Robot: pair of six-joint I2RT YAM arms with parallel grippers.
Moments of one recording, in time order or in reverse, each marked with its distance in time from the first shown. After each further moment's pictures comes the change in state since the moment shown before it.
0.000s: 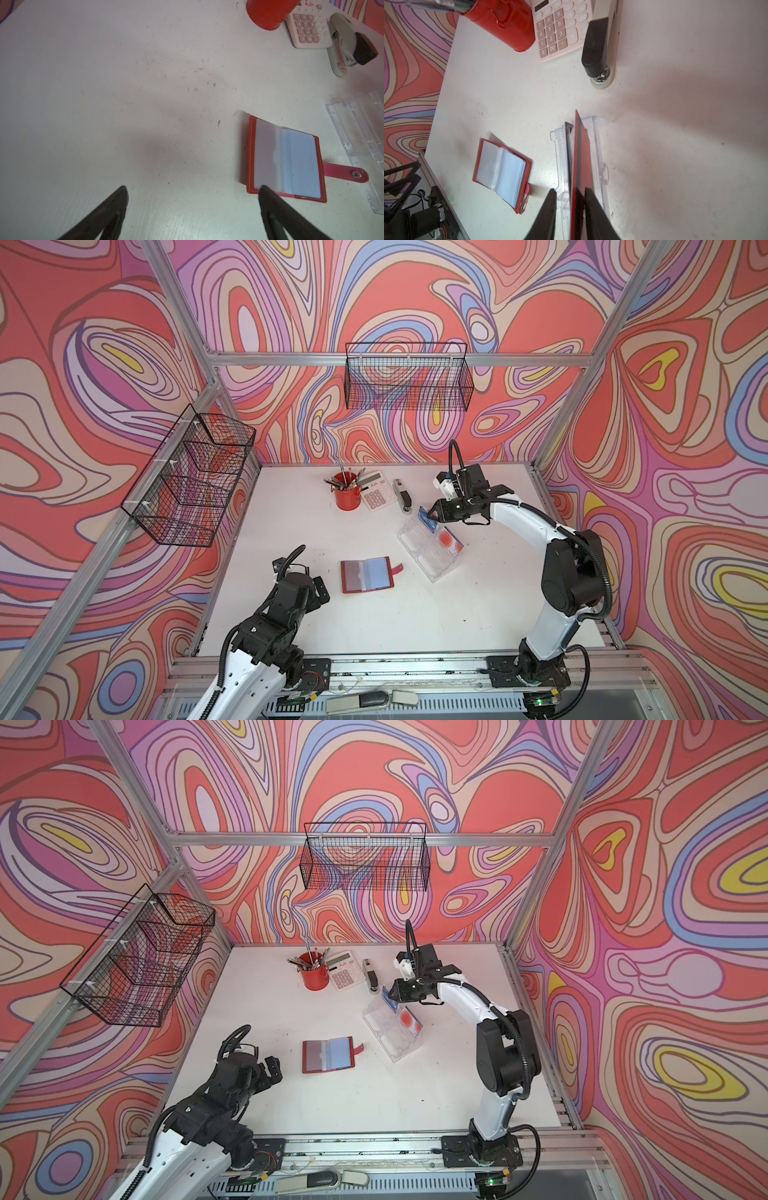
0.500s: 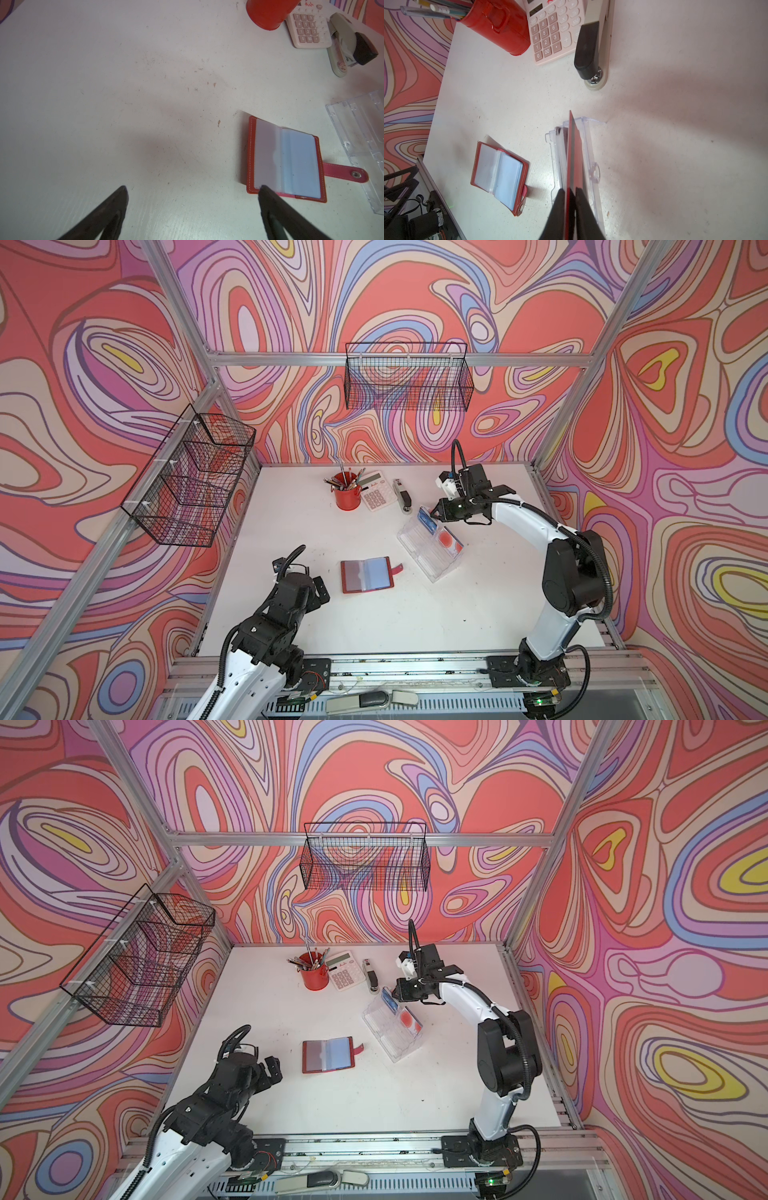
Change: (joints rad) left arm 0.000 0.000 0.000 0.000 0.000 0.000; right arm -0.011 -0.003 -0.007 0.008 0.017 0.008
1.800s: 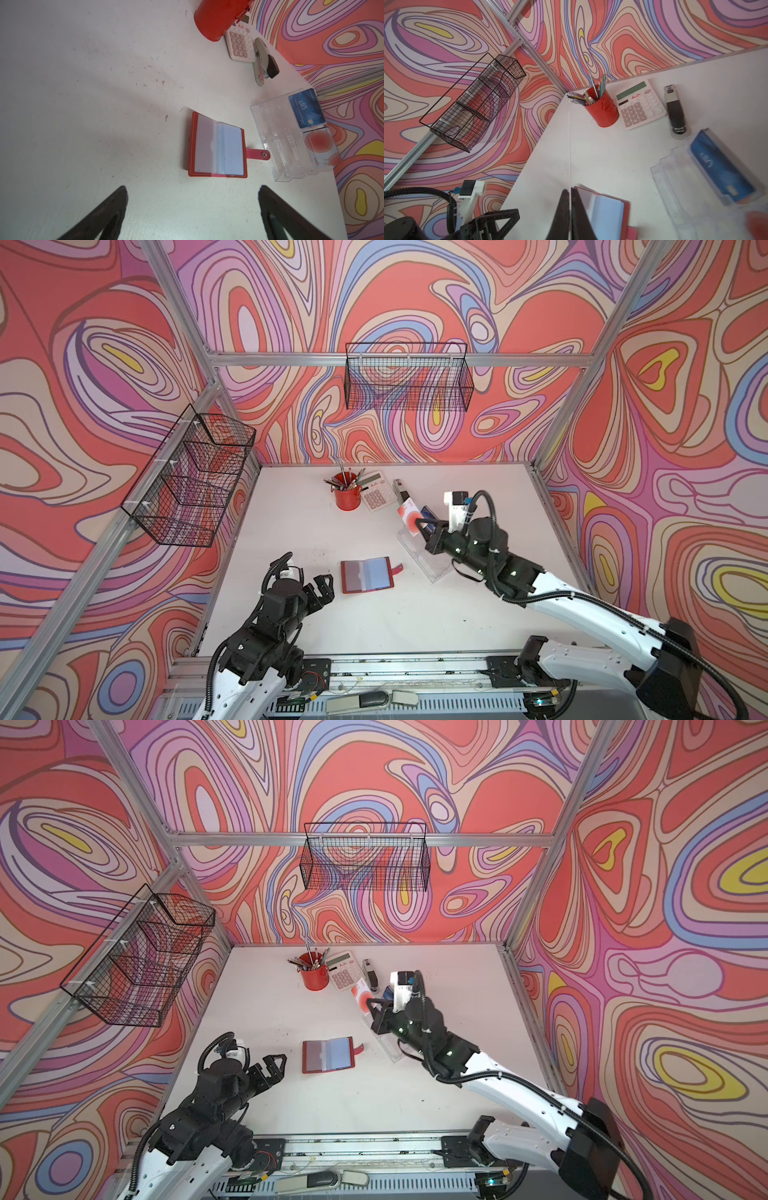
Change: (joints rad) left arm 0.000 -0.170 0.019 0.023 0.217 -0.117; right arm 0.628 -0.642 -0.618 0.750 0.603 0.542
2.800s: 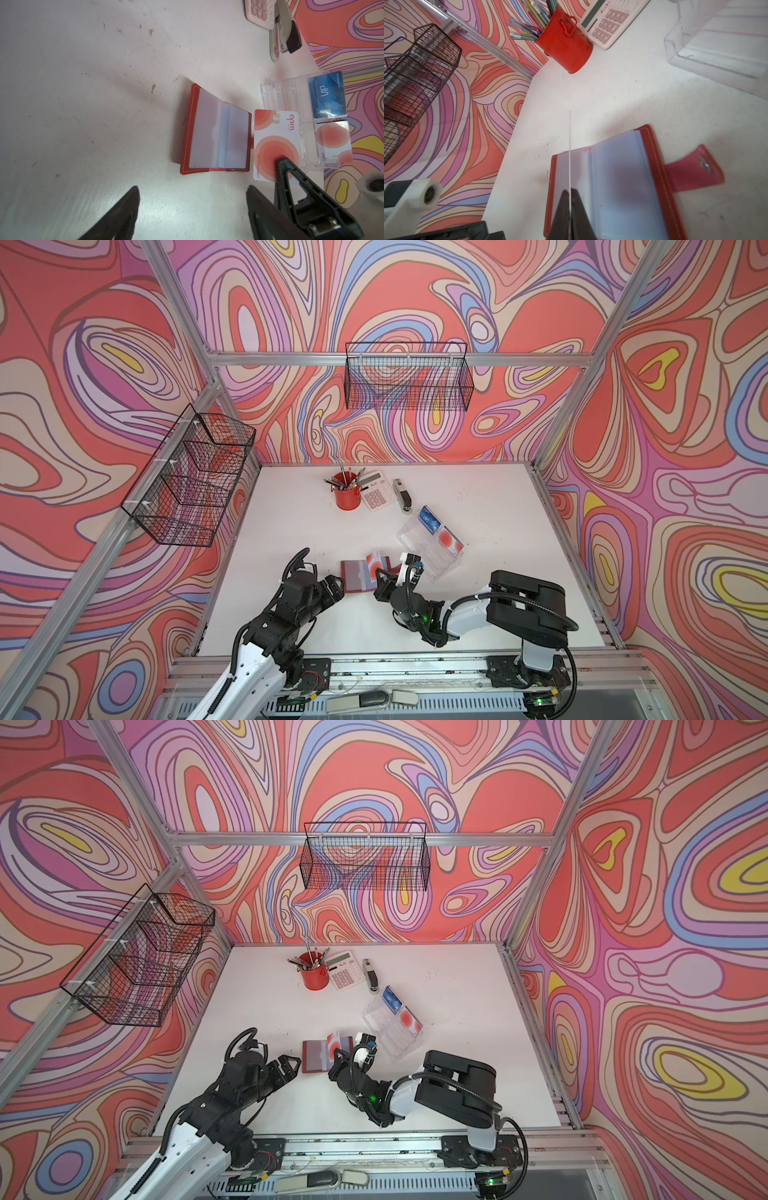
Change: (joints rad) left arm 0.000 0.238 -0.135 0.262 0.136 -0.104; right arm 0.278 0.738 -0.097 0.686 0.480 0.393
